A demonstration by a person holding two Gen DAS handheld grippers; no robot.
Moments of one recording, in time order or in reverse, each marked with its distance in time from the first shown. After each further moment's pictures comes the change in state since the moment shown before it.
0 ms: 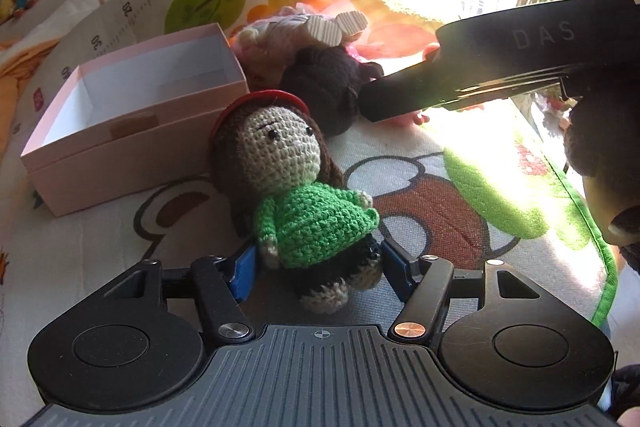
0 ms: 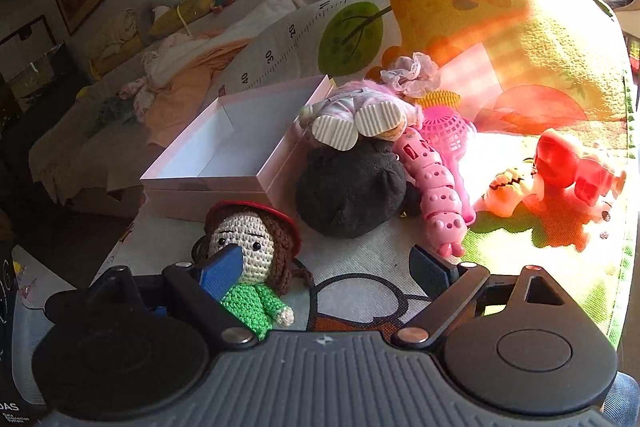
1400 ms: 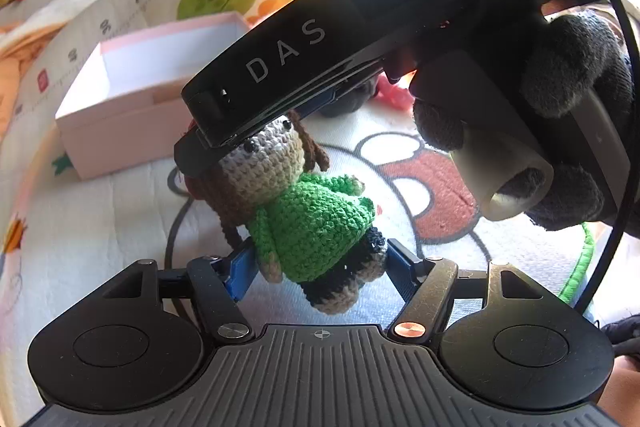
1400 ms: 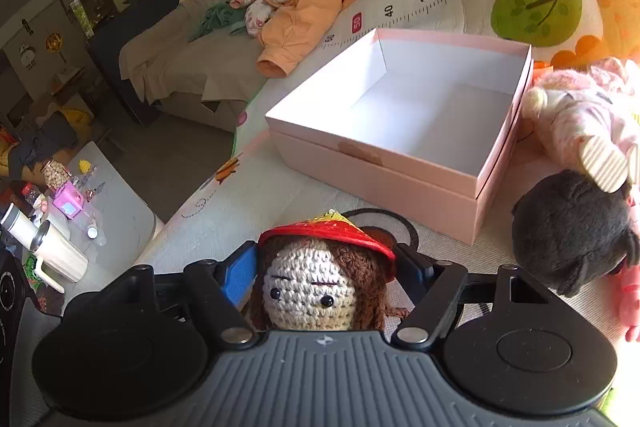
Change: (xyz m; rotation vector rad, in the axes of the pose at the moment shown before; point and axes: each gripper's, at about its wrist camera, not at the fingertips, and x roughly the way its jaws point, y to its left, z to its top) left arm -0.036 0.023 -0.015 -0.022 -0.020 -0.060; right arm 0.055 0.089 0.029 -0.244 0.194 0.270
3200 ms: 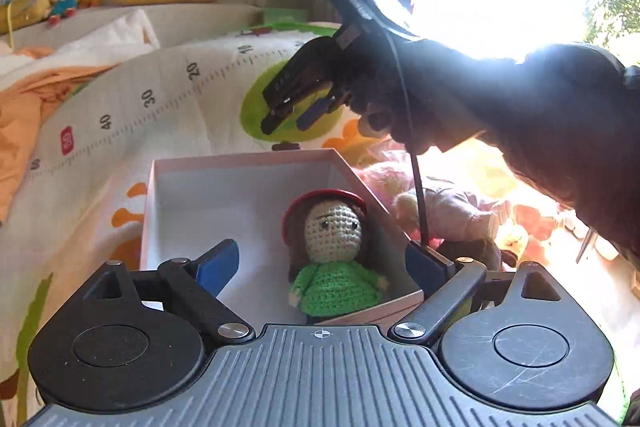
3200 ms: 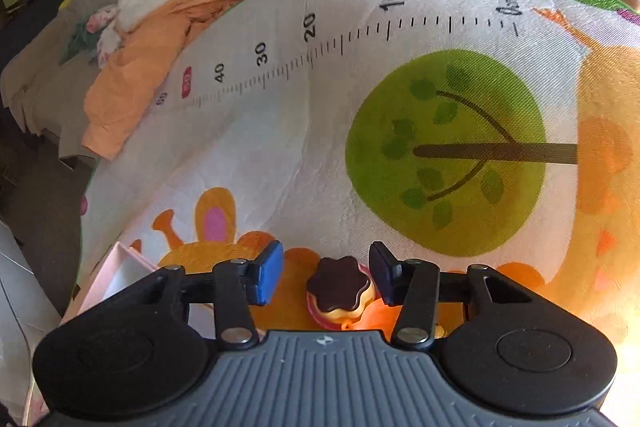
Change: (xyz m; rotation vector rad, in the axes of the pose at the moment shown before) left arm 0.046 0.120 0.101 -0.158 -0.195 0.035; right arm 0.152 -0.170 0.241 0.092 0.147 -0.301
